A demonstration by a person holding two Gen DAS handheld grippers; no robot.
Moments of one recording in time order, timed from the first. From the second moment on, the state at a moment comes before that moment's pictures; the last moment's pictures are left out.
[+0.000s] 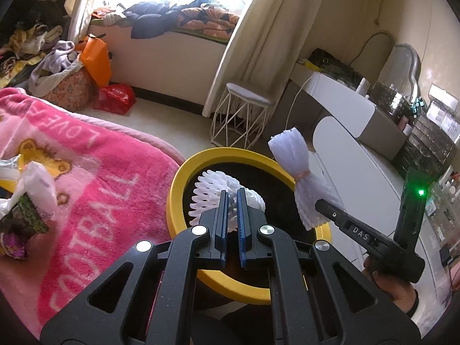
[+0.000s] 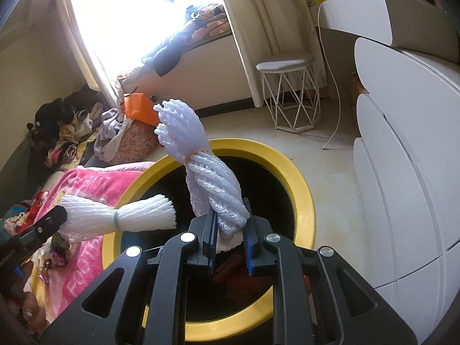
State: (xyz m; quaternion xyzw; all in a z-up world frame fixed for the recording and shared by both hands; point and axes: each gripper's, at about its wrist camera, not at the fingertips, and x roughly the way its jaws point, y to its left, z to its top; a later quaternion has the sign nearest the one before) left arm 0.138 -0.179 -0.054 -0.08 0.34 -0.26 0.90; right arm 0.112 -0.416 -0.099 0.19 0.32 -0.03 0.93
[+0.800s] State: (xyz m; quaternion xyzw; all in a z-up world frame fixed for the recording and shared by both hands) left arm 0.121 -0.139 -0.036 -0.09 0.30 -0.20 0.93; right arm 0.101 -0.389 -0.081 0.15 0.28 0.00 0.95
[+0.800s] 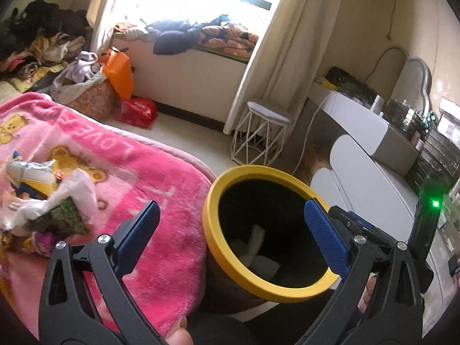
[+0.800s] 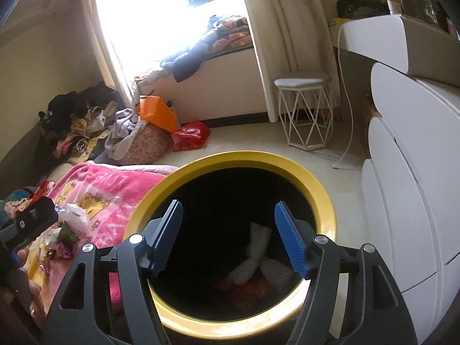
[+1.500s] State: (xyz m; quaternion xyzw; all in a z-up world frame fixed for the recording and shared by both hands) left arm 0.105 -0.075 -0.009 -0.12 0.24 -0.14 0.95; right arm 0.091 -0.328 -0.049 0.10 0.25 0.08 0.96
